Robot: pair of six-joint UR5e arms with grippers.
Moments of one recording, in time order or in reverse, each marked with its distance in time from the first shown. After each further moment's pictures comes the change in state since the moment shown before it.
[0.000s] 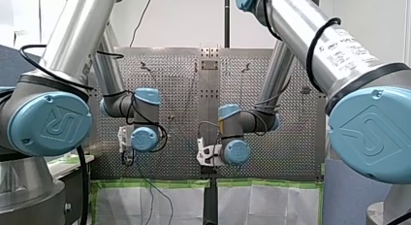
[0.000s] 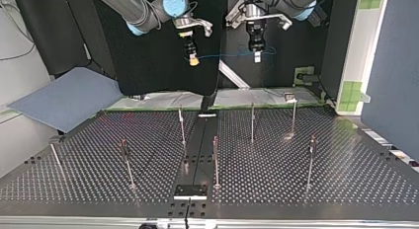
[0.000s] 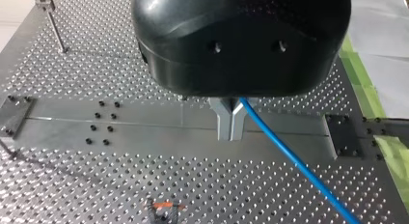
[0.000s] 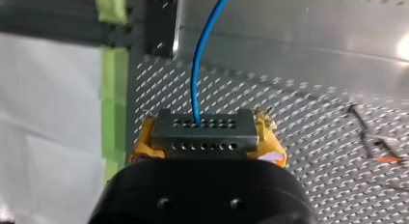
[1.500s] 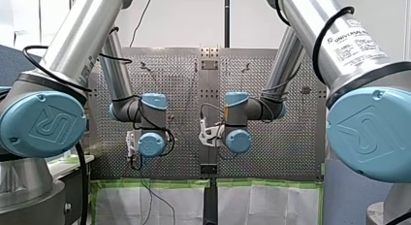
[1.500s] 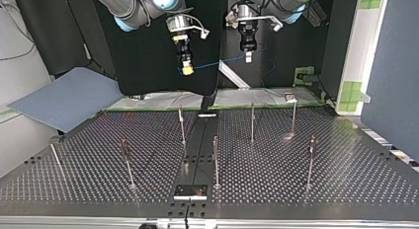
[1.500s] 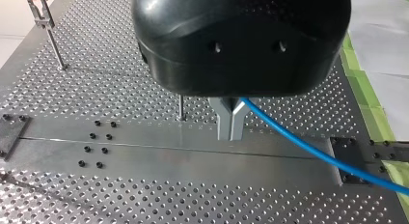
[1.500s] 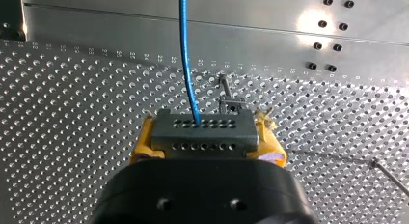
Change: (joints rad) left arm -0.071 -0.085 0.048 0.053 -0.025 -0.018; right arm -0.027 -0.114 0.063 -0.224 0.017 -0.102
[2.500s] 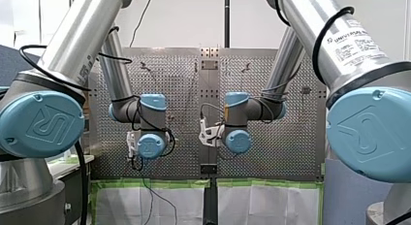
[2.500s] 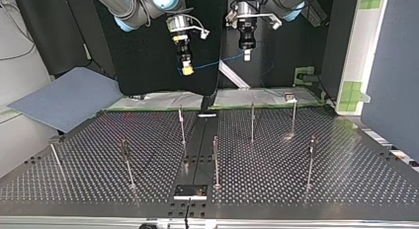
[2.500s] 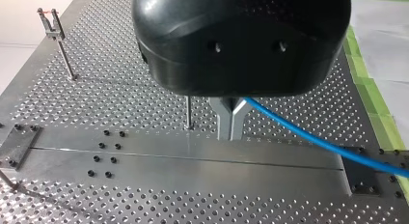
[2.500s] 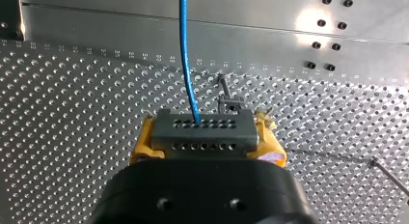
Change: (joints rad) left arm -0.020 0.002 -0.017 0.043 -0.003 0.000; right arm 0.000 0.002 0.000 -0.006 0.002 0.000
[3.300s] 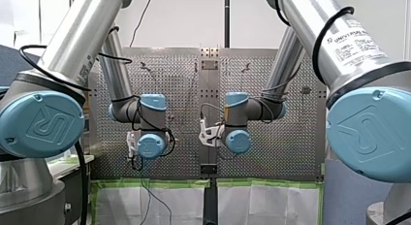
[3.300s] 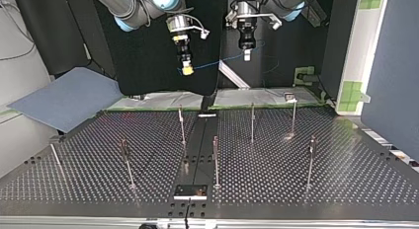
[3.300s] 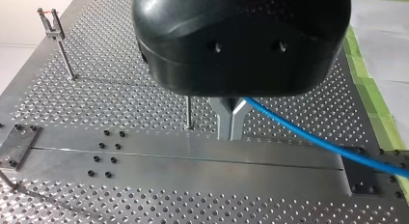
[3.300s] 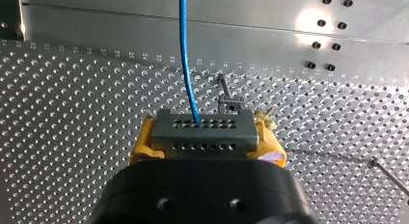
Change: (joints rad) left arm 0.000 0.000 0.000 0.000 0.000 0.000; right arm 0.000 0.000 0.000 0.000 0.000 0.000
